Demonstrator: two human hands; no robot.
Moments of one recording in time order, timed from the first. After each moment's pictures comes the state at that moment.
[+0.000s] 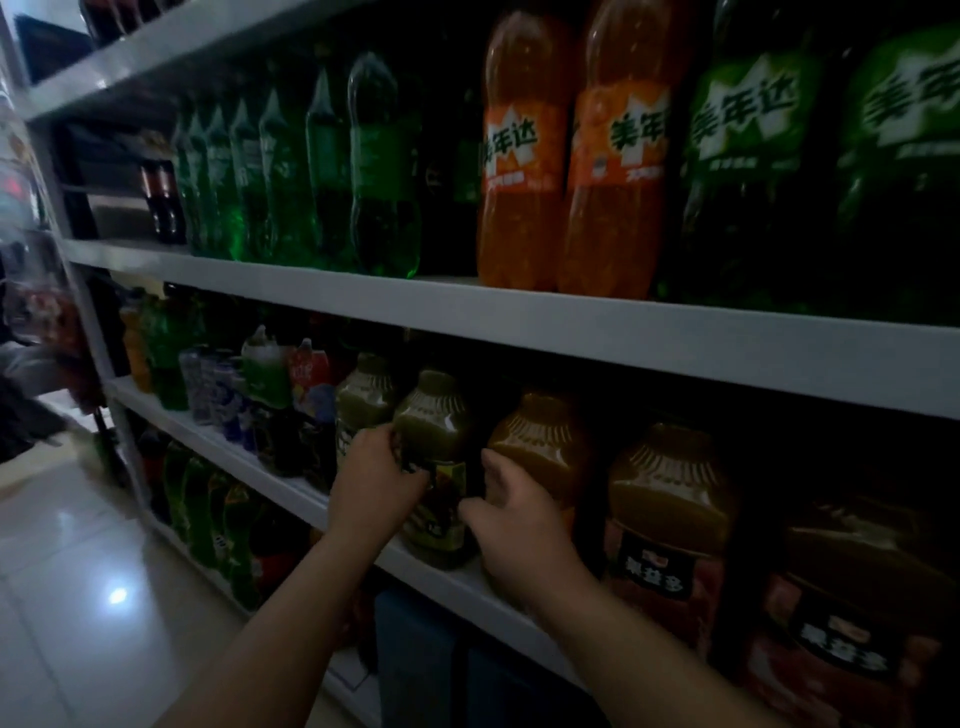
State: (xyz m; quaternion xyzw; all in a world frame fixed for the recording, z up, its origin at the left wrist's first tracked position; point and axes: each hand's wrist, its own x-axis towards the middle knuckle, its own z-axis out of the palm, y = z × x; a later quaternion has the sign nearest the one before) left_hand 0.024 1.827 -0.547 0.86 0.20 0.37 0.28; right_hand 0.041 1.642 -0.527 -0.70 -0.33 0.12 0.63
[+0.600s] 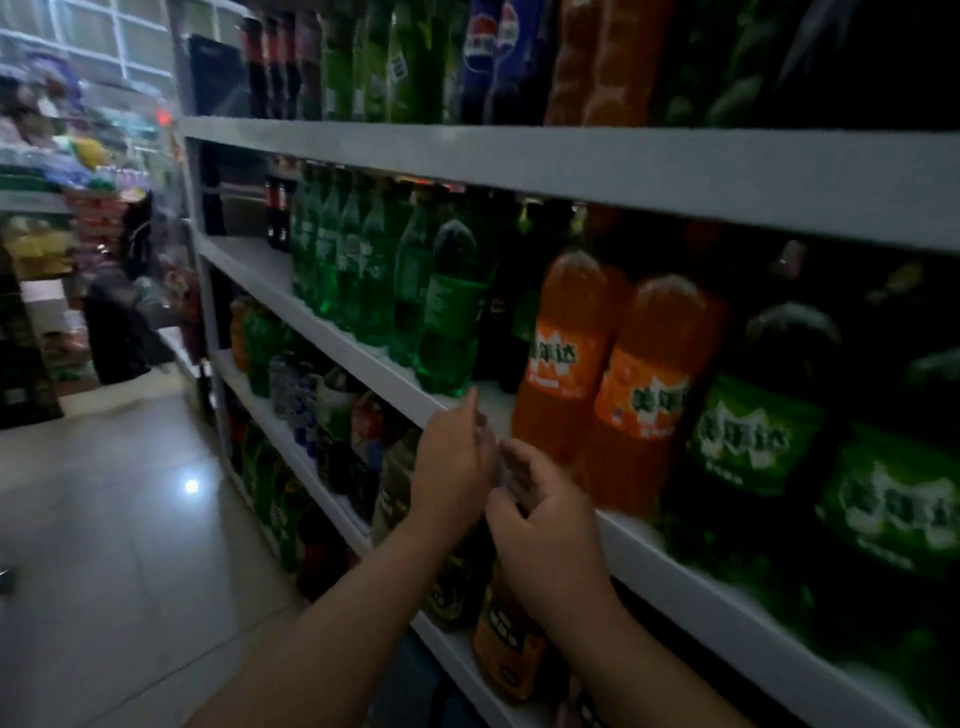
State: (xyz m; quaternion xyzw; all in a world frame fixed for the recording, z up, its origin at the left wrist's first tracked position) left_hand 0.042 1.761 -0.362 0.82 0.22 0.44 0.29; right_hand 0.035 1.619 -0.325 -0.73 -0.40 0.06 0.55
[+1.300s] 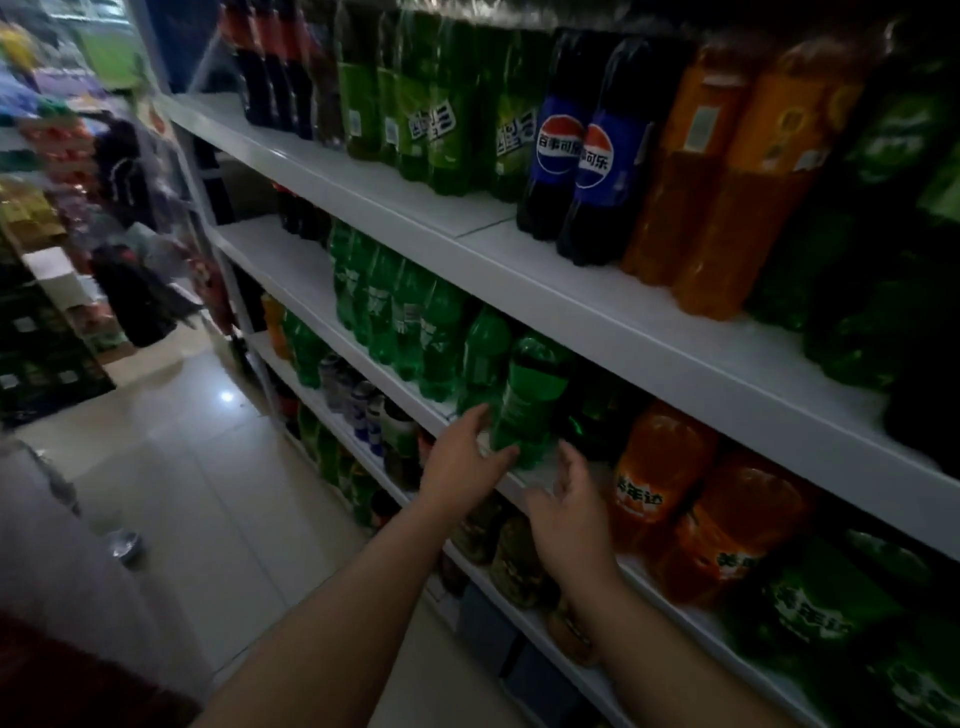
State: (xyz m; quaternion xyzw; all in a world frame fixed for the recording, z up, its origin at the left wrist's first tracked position) left_hand 0.005 1.899 -0.237 0.83 0.26 0.19 0.45; right_hand 0.028 1.744 -0.202 -0.79 -0.19 0.15 0.57
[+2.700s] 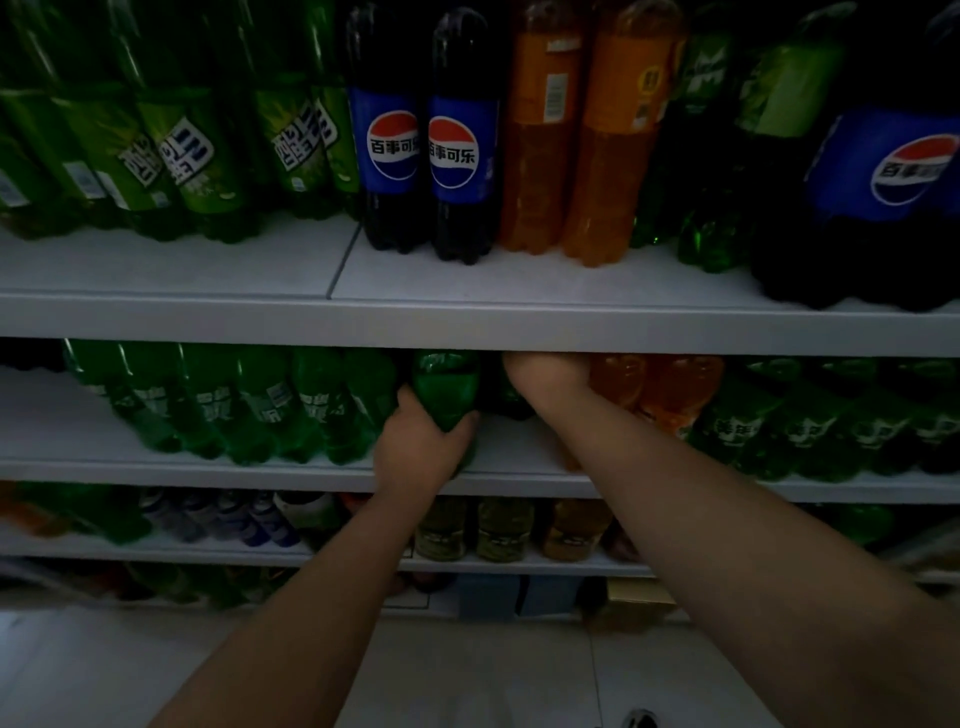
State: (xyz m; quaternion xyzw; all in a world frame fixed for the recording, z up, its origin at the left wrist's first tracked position) left_hand 0.050 1.964 -0.190 0.91 0.13 0.14 0.38; right_hand 0.114 1.813 -0.119 -0.99 -0.06 0.00 0.12
